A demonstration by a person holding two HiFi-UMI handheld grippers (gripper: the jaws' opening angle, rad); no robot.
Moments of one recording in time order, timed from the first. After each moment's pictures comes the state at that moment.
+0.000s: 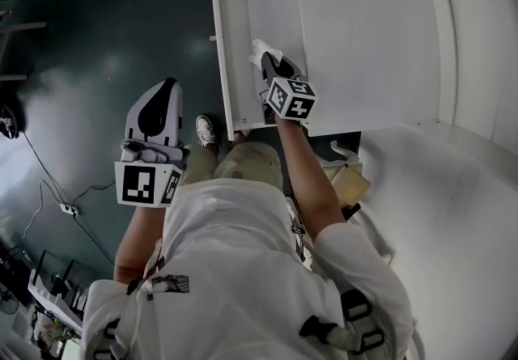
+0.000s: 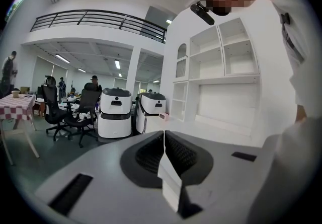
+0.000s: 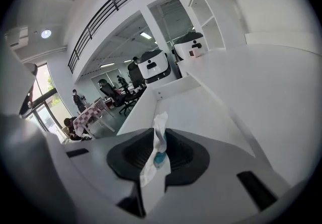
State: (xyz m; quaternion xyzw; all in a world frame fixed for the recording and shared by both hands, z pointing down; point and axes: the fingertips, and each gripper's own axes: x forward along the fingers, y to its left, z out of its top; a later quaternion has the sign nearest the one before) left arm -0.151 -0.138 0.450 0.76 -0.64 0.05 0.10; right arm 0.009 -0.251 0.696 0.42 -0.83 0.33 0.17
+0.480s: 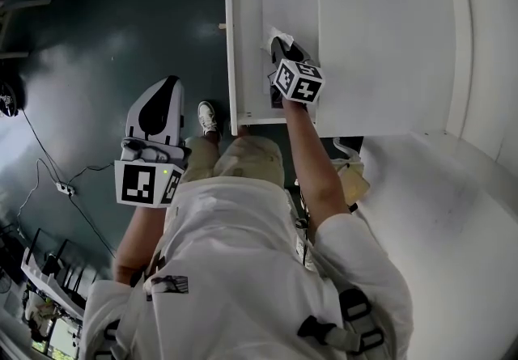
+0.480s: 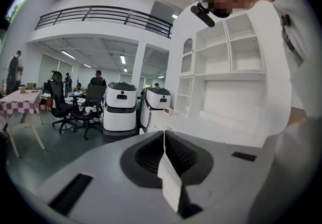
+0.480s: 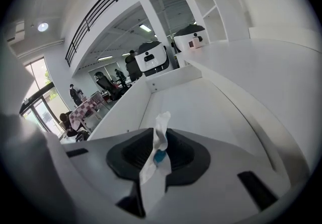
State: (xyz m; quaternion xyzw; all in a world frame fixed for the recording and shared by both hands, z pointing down) left arm -0.162 -0.128 0.475 0.74 -0.65 0.06 0.13; right arm -0.001 -0.276 0.739 0.42 -0.82 0.33 0.21
